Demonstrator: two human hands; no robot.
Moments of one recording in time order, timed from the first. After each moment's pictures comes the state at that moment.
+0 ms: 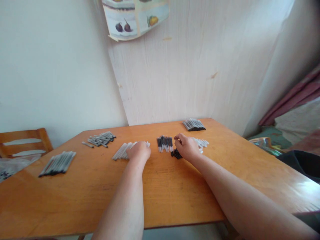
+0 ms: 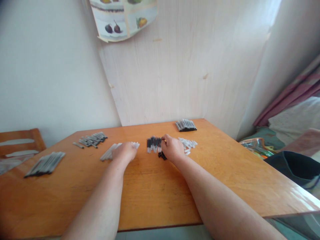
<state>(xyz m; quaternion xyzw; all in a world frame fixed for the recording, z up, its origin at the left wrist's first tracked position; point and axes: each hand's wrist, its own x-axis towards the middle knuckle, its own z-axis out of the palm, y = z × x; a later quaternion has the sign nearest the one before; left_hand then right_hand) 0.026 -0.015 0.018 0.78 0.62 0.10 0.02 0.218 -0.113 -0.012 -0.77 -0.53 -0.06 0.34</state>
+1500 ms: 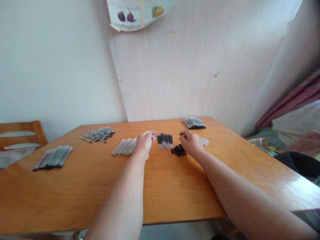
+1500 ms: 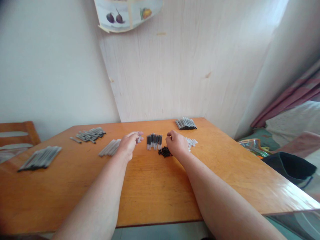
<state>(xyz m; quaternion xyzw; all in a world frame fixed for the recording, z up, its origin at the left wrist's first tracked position) 0.048 -0.005 0.001 0.63 0.39 0.47 0.48 0.231 -0.114 -0.008 -0.81 -0.47 -0.05 0.34</state>
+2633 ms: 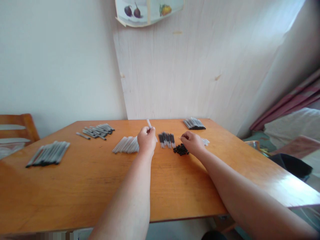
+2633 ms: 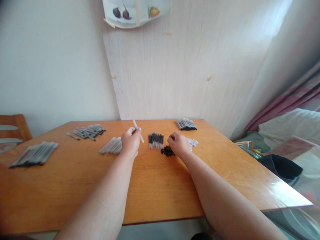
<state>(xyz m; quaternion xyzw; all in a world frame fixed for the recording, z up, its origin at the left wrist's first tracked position) 0.054 0.001 -0.001 0.64 0.44 0.54 0.33 0.231 -0.112 -0.010 -0.83 -0.47 -0.04 0.30</state>
